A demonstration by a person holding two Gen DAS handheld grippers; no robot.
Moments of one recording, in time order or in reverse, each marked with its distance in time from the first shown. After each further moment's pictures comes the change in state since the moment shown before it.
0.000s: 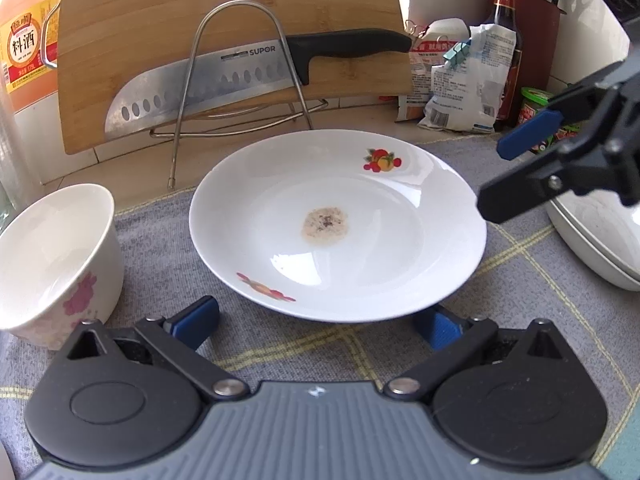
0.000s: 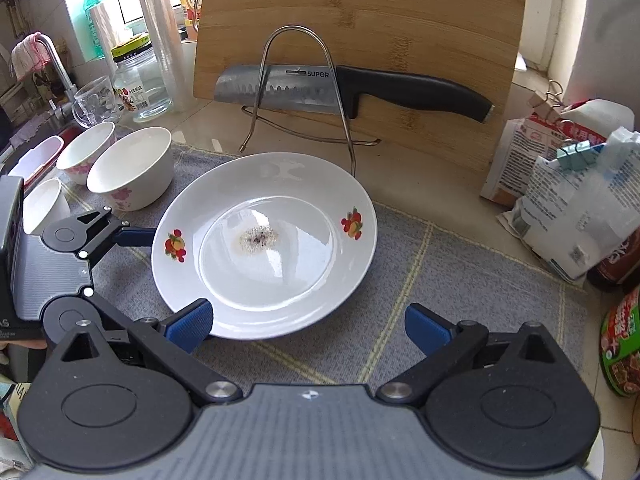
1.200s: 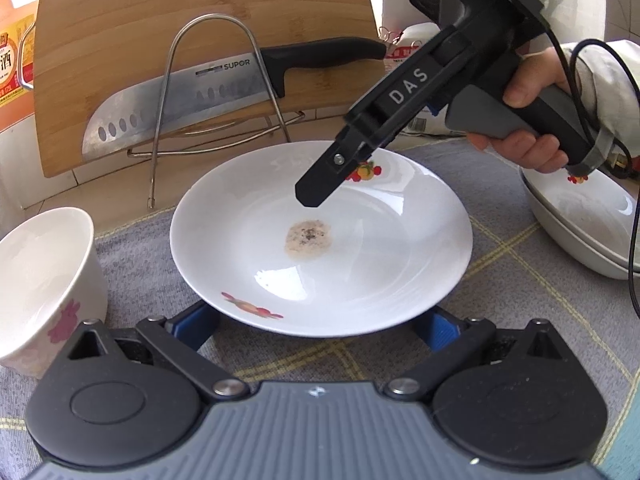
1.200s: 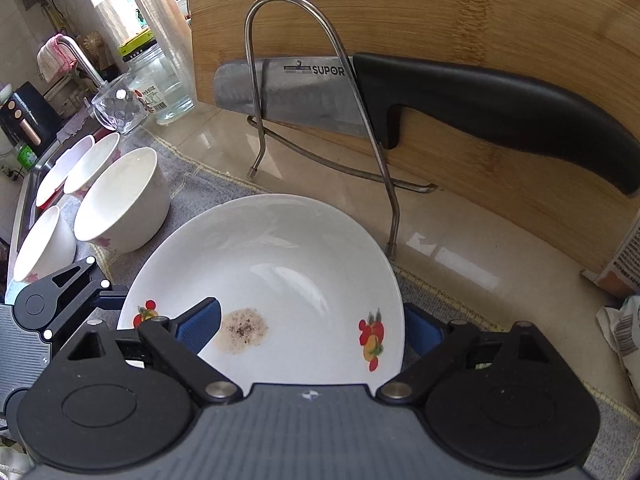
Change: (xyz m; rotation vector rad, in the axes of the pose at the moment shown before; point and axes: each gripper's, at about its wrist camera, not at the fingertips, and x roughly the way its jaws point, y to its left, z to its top) left arm 0.000 -0.001 0.002 0.063 -0.041 -0.057; right arm 0.093 -0.031 0.065 -0.038 0.085 0.256
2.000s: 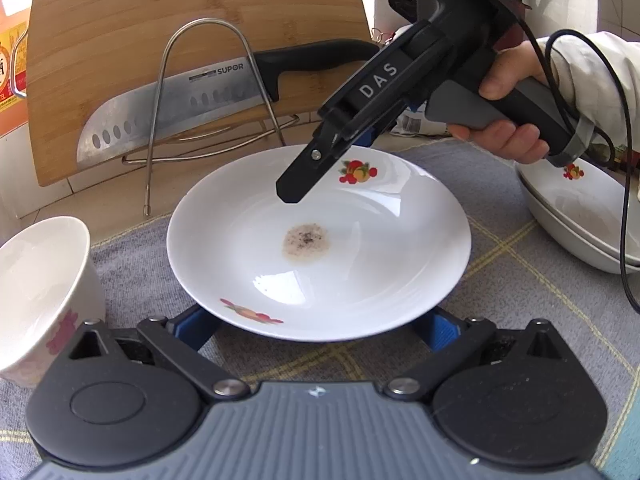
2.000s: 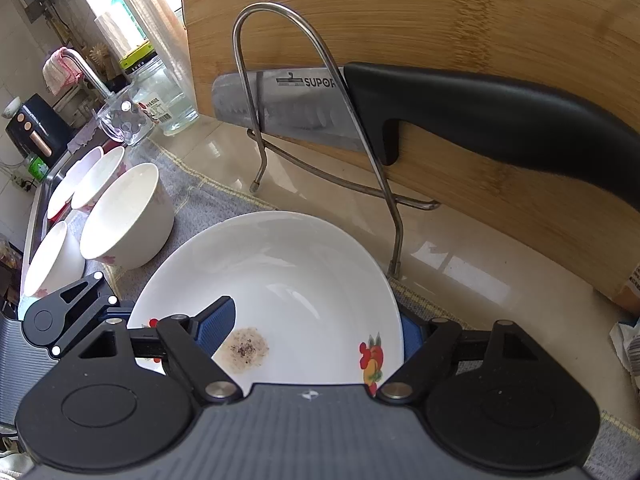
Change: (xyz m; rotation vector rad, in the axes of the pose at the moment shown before) left arm -0.004 -0.001 -0.002 0.025 -0.006 -0.013; right arm 0.003 -0.007 0.006 0.026 -0.009 0.042
